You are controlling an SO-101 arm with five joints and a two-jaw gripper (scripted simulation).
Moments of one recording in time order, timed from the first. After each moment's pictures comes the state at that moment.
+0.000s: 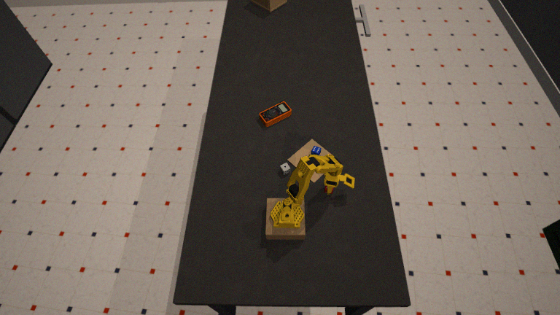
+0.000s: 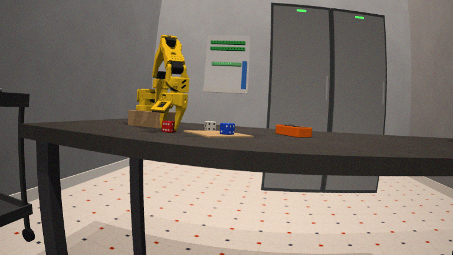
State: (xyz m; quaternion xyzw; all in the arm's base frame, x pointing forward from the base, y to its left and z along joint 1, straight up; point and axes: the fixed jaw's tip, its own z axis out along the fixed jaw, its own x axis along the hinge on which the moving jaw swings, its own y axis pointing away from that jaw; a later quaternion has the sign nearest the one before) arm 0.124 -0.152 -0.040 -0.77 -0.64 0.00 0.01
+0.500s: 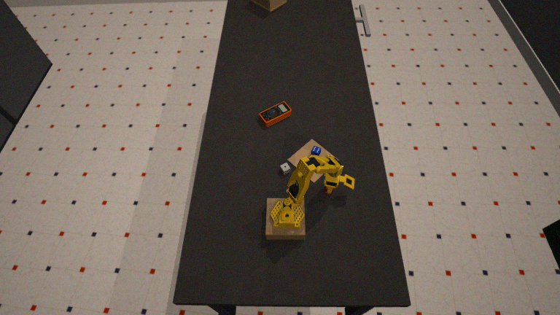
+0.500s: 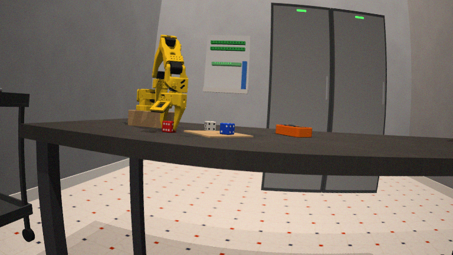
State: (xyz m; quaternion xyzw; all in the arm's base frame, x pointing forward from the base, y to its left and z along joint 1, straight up) arm 0.121 -0.151 -0.041 -0.77 -0.64 0.00 0.01
